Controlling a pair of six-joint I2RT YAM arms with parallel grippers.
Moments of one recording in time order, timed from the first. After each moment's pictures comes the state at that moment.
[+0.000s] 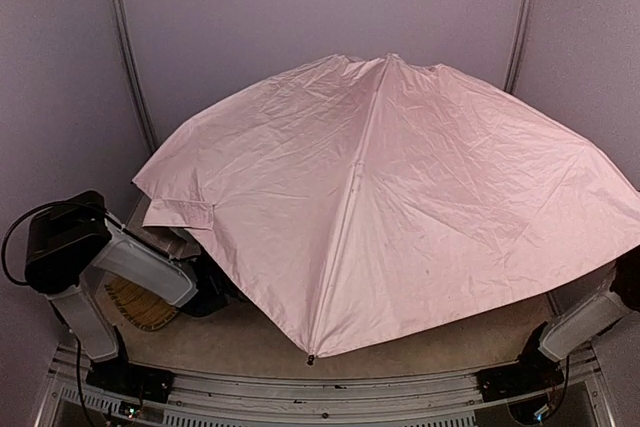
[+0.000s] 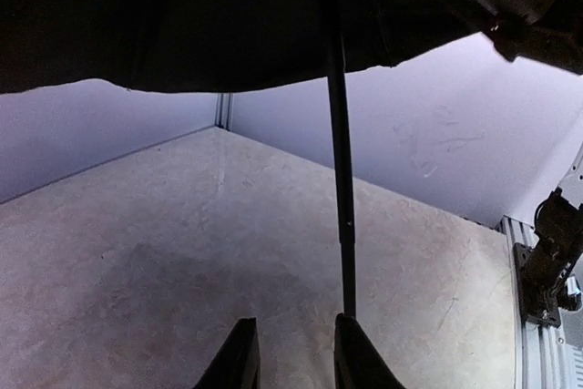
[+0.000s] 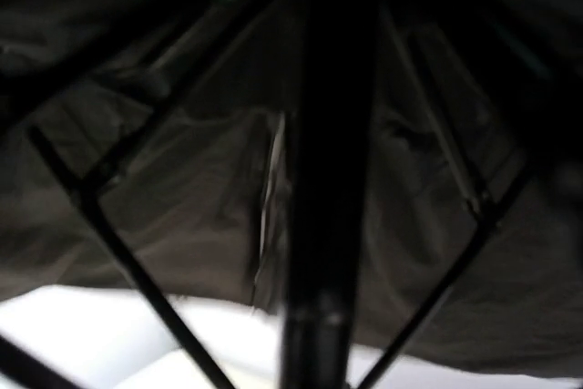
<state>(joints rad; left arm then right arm) -1.00 1.74 0.64 1.10 0.04 -0.15 0.82 1.43 1.01 0.73 0.16 0.12</state>
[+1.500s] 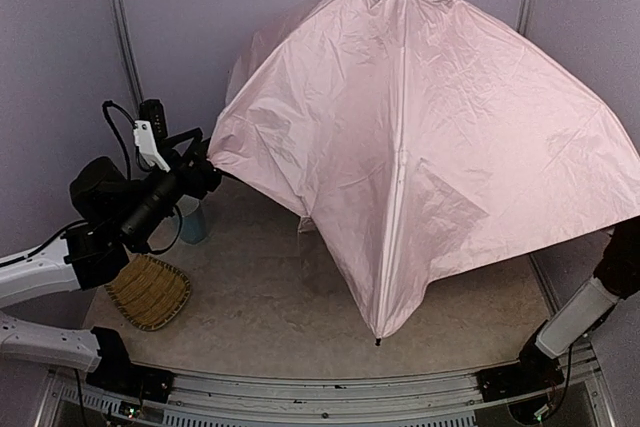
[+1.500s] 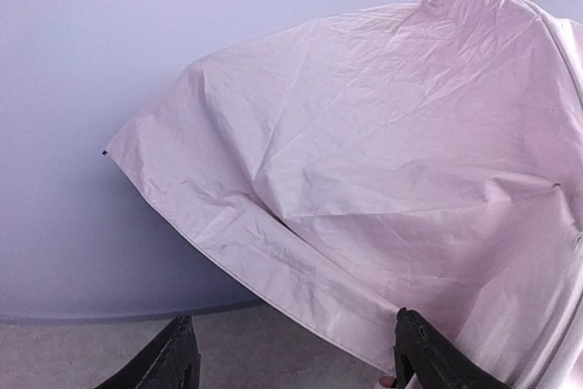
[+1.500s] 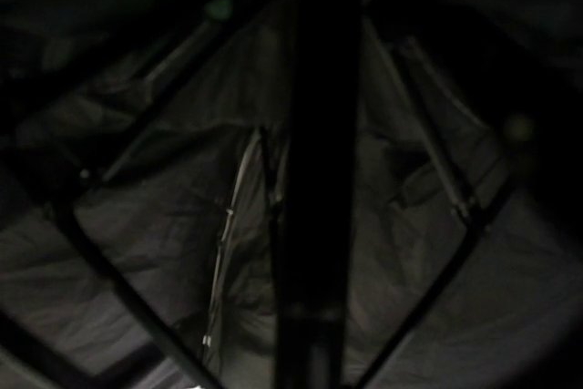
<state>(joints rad) -0.87 0.94 0.70 0.50 -0.35 -0.09 0.63 1.53 1.29 0.80 -0.15 0.03</state>
